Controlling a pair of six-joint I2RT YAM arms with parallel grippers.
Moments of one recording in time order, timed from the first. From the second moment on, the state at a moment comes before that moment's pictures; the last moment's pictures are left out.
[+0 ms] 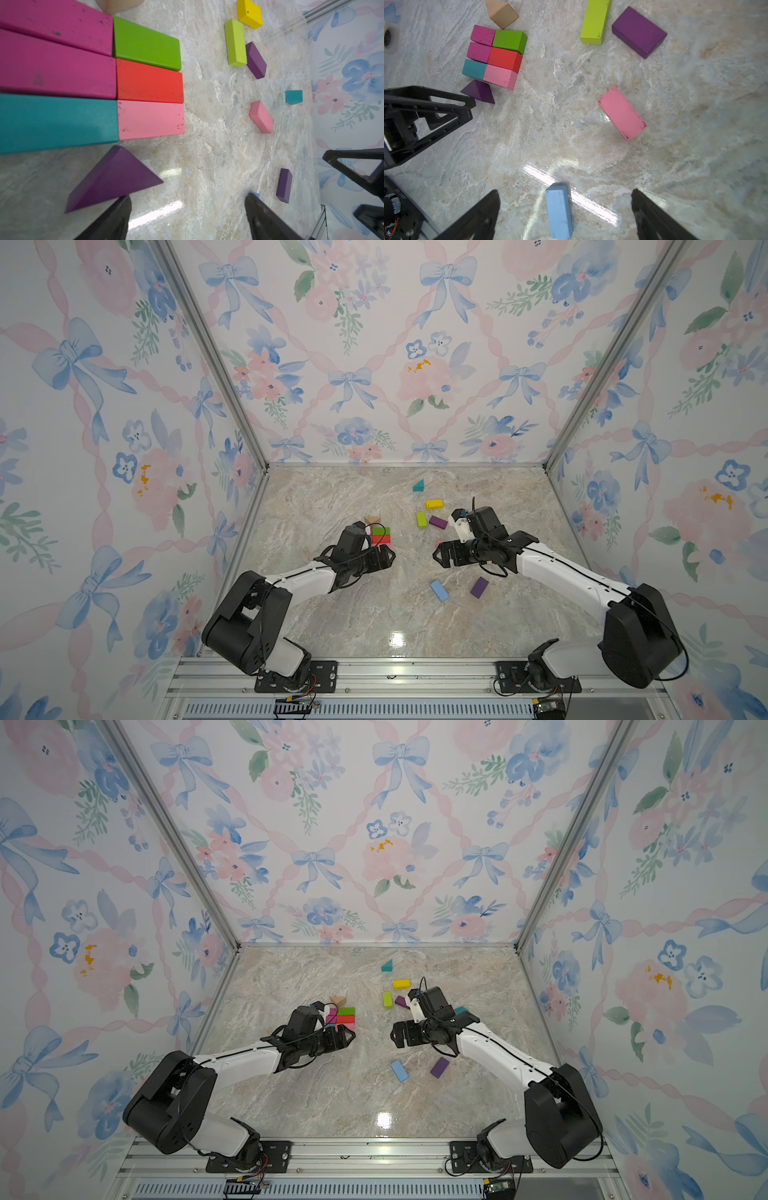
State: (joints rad) left arm -0.49 1.46 0.62 0.08 0.25 -0.71; right arm 0.52 1.40 0.94 -0.51 -0.19 0.29
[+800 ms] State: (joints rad) left arm -0.29 1.35 0.80 -0.04 0.31 -0.55; right arm 0.49 2.03 1.67 -0.73 -0.11 0.12
